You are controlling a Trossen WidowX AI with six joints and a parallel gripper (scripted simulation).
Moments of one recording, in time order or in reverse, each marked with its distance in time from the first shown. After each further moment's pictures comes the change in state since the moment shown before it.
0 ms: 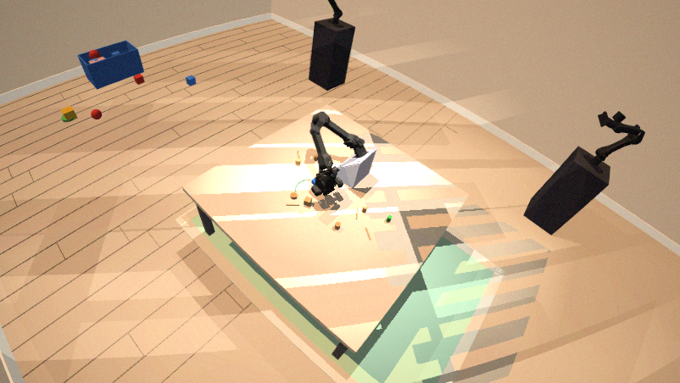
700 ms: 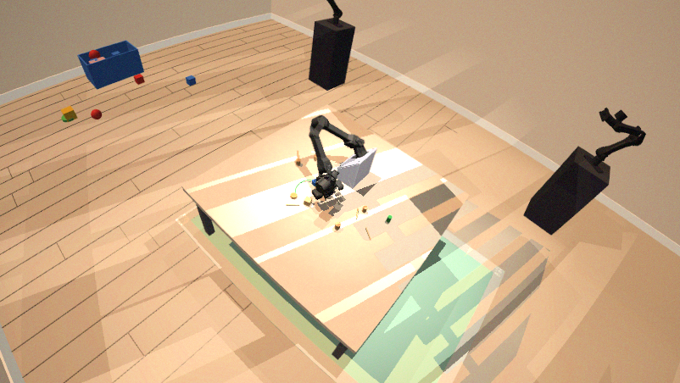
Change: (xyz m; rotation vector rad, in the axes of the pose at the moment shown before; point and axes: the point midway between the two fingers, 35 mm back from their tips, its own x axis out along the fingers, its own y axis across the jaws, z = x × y) arm 0.009 0.001 -0.014 -0.007 -0.011 -0.042
